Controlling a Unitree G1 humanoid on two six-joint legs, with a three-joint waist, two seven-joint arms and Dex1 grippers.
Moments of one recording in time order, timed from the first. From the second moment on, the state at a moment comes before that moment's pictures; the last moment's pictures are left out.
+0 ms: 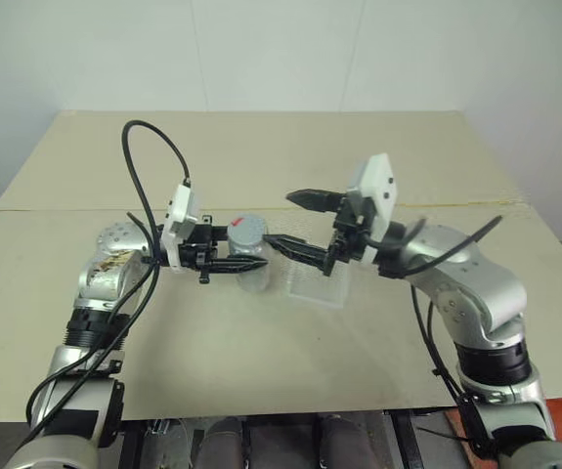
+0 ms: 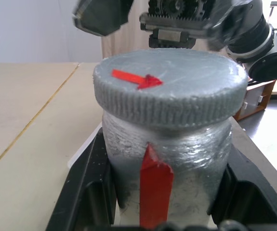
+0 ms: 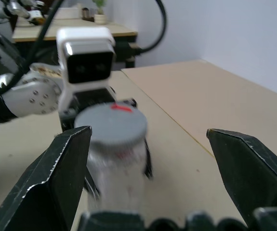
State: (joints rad) left arm -0.66 0.54 -0.02 0.24 -0.49 0.22 -1.47; right arm -0.65 -0.41 0.12 -0.41 0.56 0.70 0.69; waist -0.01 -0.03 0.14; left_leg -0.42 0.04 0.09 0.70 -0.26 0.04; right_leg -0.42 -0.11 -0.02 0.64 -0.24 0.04
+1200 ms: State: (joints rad) left arm -0.66 0.55 -0.02 0.24 -0.49 0.22 -1.46; right arm -0.72 -0.32 0.20 -0.26 0.46 0.64 0.75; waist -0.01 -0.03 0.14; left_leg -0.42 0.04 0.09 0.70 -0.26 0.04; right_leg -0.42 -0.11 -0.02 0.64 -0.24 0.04
